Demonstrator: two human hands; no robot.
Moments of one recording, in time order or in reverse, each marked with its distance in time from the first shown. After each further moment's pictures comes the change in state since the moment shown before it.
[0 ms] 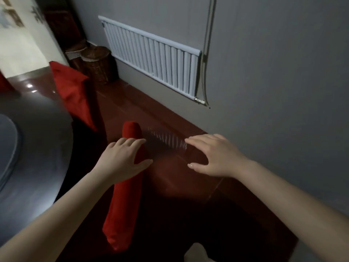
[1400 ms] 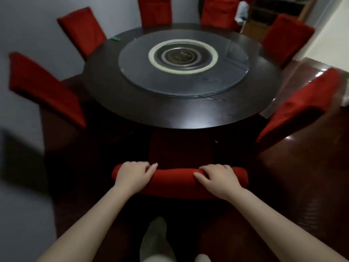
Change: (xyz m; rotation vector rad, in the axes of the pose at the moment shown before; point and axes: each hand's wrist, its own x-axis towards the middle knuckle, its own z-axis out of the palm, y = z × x) left_hand -0.022 0.063 0.107 -0.154 0.035 -1.755; right_hand 0.344 -0.065 0.158 -0.020 -0.519 -1.270
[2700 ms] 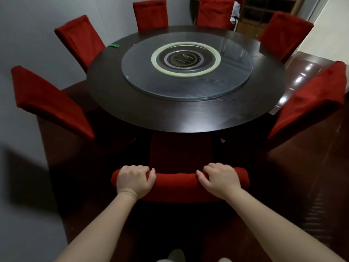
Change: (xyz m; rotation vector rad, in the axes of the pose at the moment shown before) left_hand 0.011 -0.103 0.003 0.082 0.321 0.041; right_hand 0.046 -0.090 0.037 -0.130 0.421 -0.031
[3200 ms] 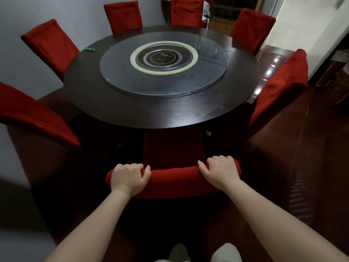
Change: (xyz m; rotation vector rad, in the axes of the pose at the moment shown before) left_hand -0.007 -0.011 -0.007 0.006 -0.100 0.100; right_hand -0.030 -0.008 -0.013 -0.079 -0.146 0.261
